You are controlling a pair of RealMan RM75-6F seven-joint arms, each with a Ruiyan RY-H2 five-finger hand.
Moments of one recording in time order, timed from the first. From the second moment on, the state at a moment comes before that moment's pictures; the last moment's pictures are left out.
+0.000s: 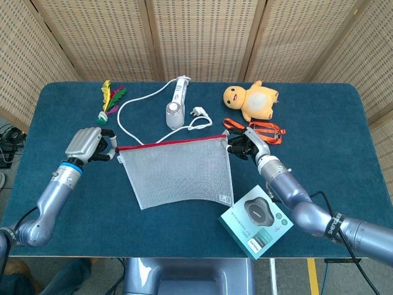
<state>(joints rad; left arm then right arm) -0.77 -1.18 -0.25 -1.63 0.85 0.86 0.10 0.93 -1.18 0.46 -1.71 -0.34 0.58 0.50</state>
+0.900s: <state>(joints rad) -0.76 -1.13 -0.25 -1.63 0.81 0.81 0.06 0.89 -1.20 0.45 -1.67 -0.39 0.60 0.49</state>
